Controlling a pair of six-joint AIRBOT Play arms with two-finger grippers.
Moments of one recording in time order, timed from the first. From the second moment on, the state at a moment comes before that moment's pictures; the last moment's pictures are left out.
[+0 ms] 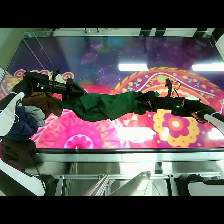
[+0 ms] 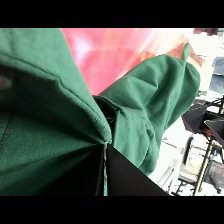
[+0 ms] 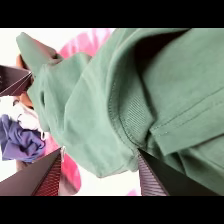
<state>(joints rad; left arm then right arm) 0.12 -1.89 1.43 -2.62 1.31 1.95 0.00 -1.57 0.82 -0.05 0.99 0.81</state>
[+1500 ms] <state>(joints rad) 0.14 -0.88 1.42 -2.65 1.56 1.96 -0.38 -0.56 0.84 -0.13 1.12 0.82</state>
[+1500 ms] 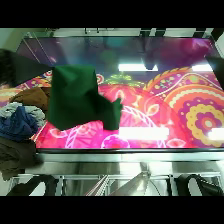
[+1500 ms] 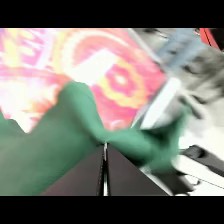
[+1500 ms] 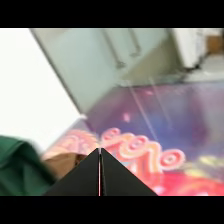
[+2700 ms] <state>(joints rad) -0.25 -1.94 1.84 -2.68 1.65 1.94 -0.06 -1.32 0.74 -0.34 1.00 0.95</state>
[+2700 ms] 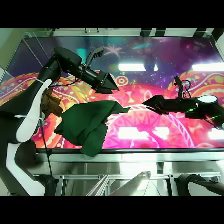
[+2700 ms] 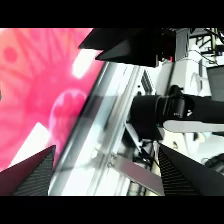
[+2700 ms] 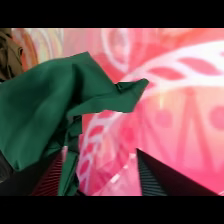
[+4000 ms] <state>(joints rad) 0.52 -1.43 0.68 -2.32 1.35 2.00 0.06 -1.60 0.87 -0.29 1.03 0.94</state>
